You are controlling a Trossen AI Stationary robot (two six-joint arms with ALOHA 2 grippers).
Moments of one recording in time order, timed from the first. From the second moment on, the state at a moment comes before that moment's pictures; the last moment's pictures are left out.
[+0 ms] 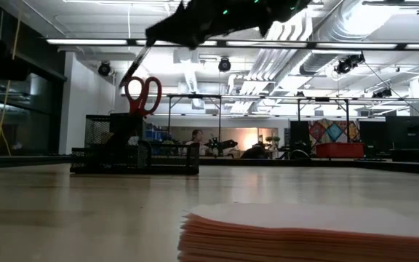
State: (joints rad) left arm -0.98 1.75 0.77 -0.23 -1.32 -1.29; right arm -0.09 1.86 1.38 0.22 -0.24 -0.29
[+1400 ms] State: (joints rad) left arm -0.98 1.75 0.77 -0.24 -1.28 -1.28; right arm -0.15 2.08 1.63 0.04 -0.24 -0.51
